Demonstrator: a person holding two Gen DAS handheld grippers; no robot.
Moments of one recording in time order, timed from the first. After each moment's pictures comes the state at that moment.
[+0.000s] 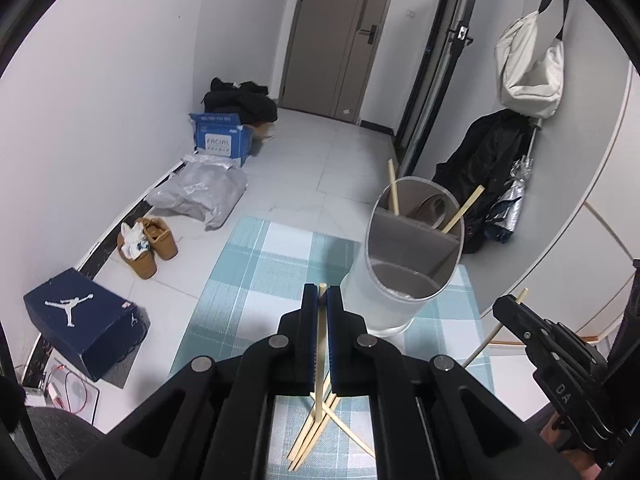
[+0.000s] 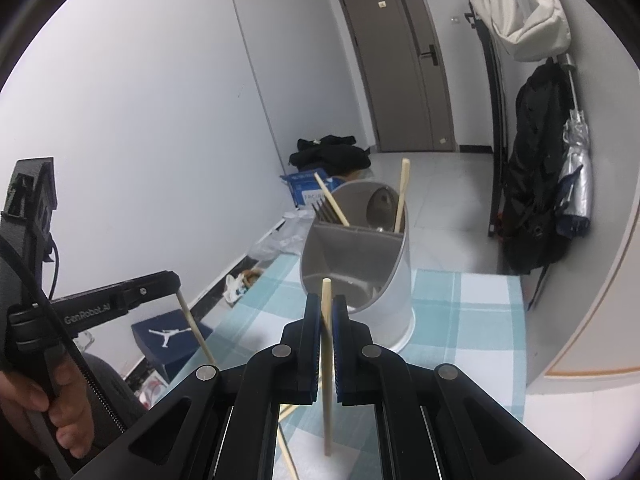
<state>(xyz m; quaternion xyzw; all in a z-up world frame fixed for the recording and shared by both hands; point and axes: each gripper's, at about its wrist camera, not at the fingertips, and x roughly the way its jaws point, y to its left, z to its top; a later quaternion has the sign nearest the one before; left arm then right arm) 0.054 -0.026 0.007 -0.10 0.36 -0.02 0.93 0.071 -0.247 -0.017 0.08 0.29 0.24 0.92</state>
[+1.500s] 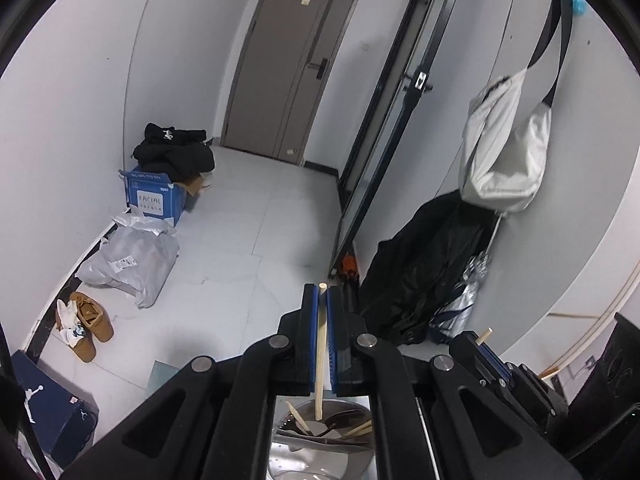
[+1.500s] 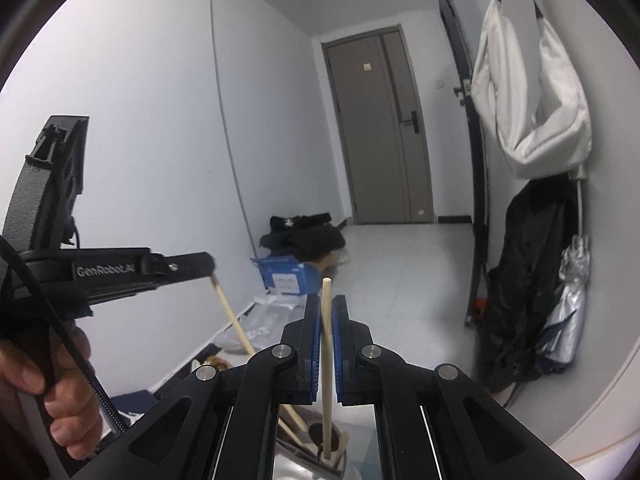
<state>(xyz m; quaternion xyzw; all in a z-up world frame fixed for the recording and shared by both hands) 0.199 -0.056 0.093 -0.12 0.31 -0.11 0.94 0.206 -0.263 0.080 0.09 0.19 0.20 0.96</state>
